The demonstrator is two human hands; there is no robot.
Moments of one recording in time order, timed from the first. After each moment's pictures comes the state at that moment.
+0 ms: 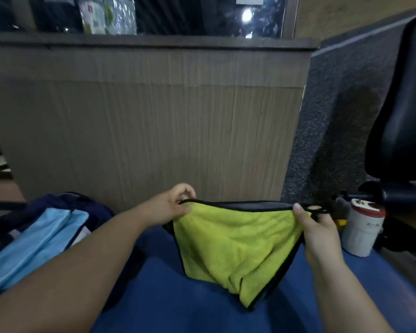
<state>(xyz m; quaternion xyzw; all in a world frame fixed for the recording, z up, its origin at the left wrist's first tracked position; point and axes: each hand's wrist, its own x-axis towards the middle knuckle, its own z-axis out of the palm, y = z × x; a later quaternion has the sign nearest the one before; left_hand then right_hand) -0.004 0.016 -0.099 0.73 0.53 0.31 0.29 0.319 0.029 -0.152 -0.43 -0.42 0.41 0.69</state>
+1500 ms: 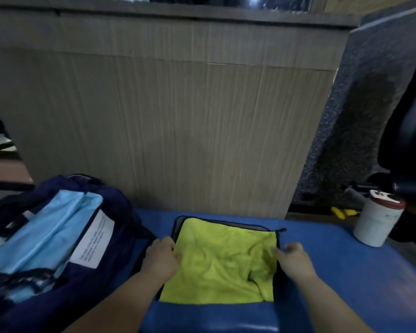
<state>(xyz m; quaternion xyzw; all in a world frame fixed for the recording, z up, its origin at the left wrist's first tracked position) -0.039 0.000 -0.272 0.58 0.77 0.21 0.17 0.276 0.039 -0.253 -0.74 -0.53 0.32 0.28</state>
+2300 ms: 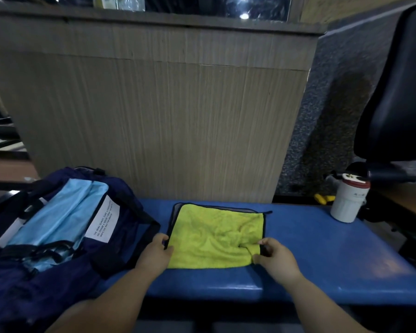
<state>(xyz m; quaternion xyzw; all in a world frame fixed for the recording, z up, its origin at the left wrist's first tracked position) -0.043 -0.059 -0.281 0.54 0.74 0.29 0.28 0.269 -0.048 -0.265 -0.64 -0.61 0.34 0.33</state>
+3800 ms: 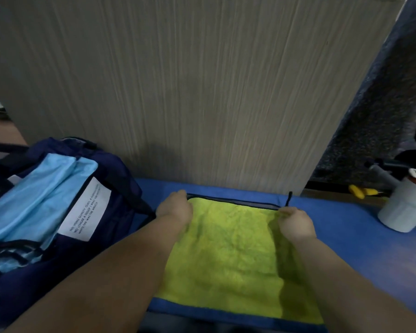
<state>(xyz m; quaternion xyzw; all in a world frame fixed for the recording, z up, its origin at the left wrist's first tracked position) -0.033 0.081 -0.276 0.57 0.79 0.18 0.13 0.268 0.114 -0.283 -0.73 -0.61 0.20 0.23</state>
